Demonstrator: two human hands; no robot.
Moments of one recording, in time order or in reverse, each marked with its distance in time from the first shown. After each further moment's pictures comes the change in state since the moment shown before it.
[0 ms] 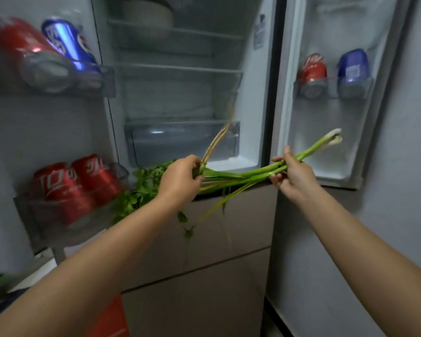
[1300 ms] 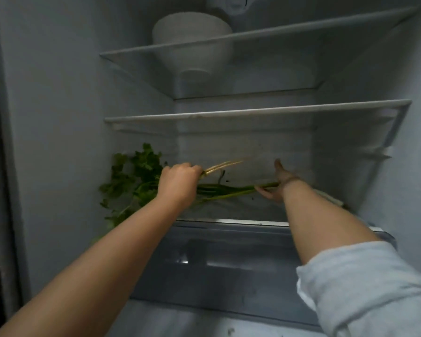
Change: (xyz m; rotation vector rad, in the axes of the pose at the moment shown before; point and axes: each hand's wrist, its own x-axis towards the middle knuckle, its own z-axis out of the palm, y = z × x) left_hand 0.449 -0.149 0.052 0.976 0.276 -0.175; right_hand 0.519 0.053 0.325 0.172 -0.475 0.557
